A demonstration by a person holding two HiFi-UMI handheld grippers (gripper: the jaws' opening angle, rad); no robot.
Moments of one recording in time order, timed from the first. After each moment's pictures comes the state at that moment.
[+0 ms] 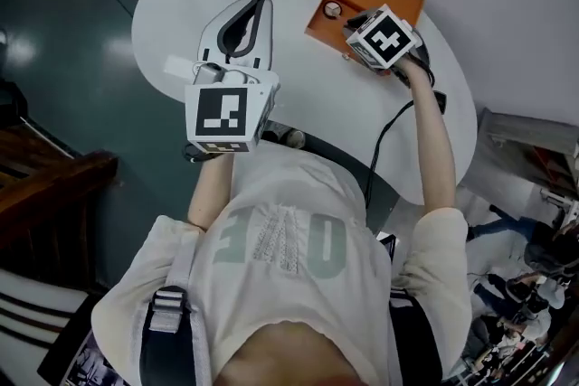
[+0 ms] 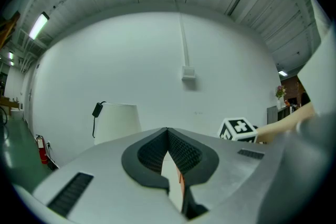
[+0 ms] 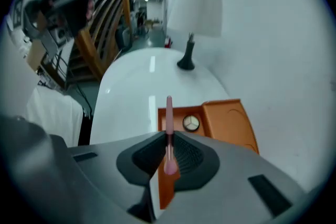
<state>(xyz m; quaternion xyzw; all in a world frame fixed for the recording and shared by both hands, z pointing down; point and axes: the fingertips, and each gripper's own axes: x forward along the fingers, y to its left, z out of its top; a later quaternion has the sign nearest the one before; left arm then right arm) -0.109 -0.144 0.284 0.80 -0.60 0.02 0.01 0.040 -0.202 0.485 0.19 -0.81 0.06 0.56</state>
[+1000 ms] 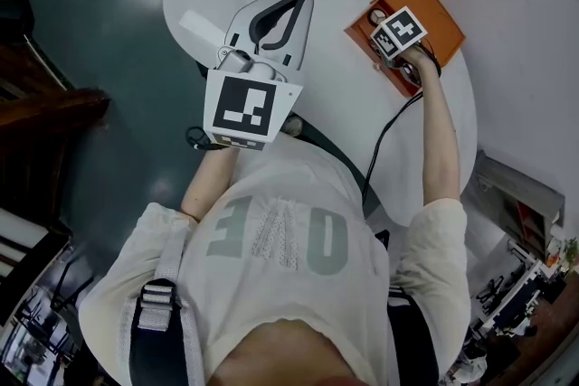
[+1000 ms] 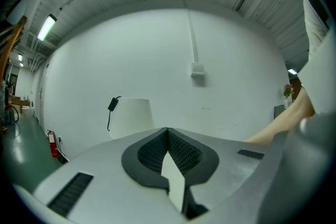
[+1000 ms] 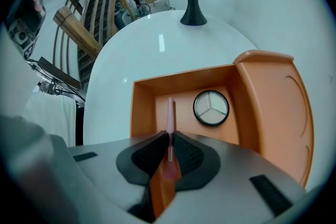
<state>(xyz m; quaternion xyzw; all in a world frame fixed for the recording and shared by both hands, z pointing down) -0.147 -0.122 0.296 0.77 -0.63 0.03 0.03 0.035 -0.212 0.605 0.10 -0.74 0.17 0.64</state>
